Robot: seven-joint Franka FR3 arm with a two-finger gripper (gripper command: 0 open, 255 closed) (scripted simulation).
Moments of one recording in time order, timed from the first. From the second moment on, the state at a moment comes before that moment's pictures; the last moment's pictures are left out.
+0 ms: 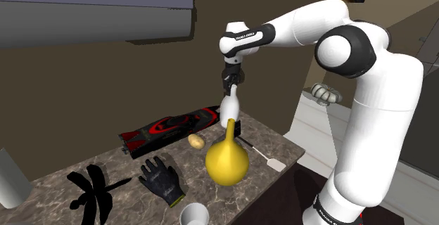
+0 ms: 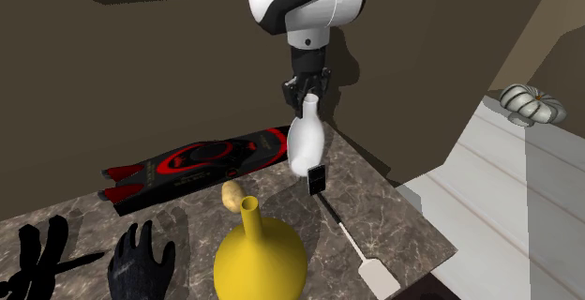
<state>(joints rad) -0.11 0.18 -0.20 -1.76 0.02 1.91 -0.37</state>
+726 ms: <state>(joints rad) -0.11 0.17 -0.20 -1.64 0.02 1.77 -0.37</state>
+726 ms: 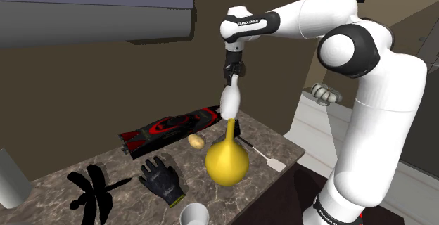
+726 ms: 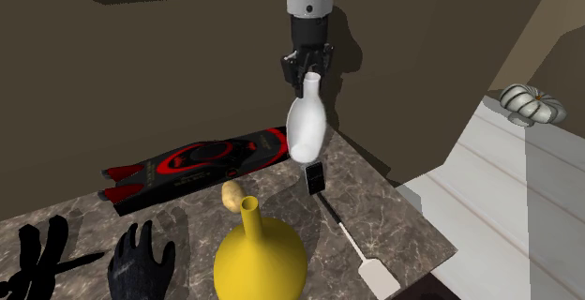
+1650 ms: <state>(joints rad) 0.03 0.00 -0.08 -1.82 -0.01 1.79 -0.10</state>
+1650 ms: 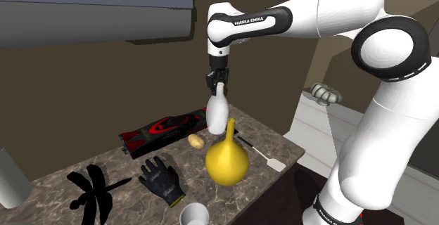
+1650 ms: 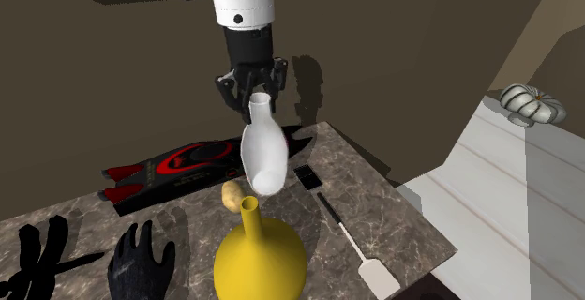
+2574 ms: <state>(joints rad) 0.20 -0.03 0.09 -1.86 0.01 1.79 0.23</state>
